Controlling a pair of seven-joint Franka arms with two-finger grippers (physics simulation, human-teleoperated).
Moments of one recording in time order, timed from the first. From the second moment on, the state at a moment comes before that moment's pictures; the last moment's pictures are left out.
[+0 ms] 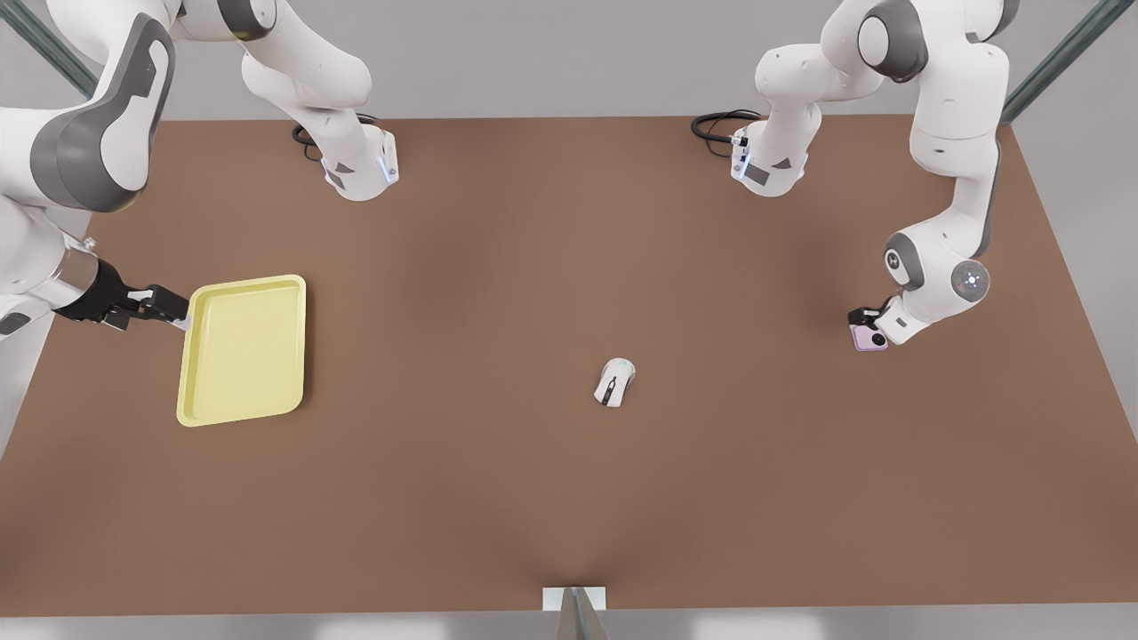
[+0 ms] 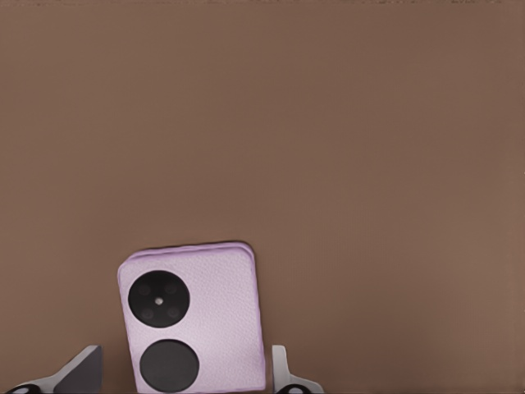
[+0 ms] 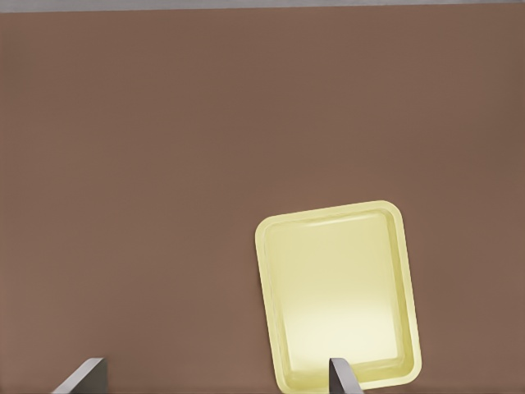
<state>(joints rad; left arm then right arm) 0.03 0.35 0.29 -2.38 -0.08 2.57 0.44 -0.15 0.22 0.07 -1.27 0.00 1.46 -0.07</state>
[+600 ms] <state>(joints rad) 0.03 0.39 0.28 -2.38 -0.11 2.60 0.51 -0.15 0.22 0.07 -1.27 0.00 1.45 -0.07</state>
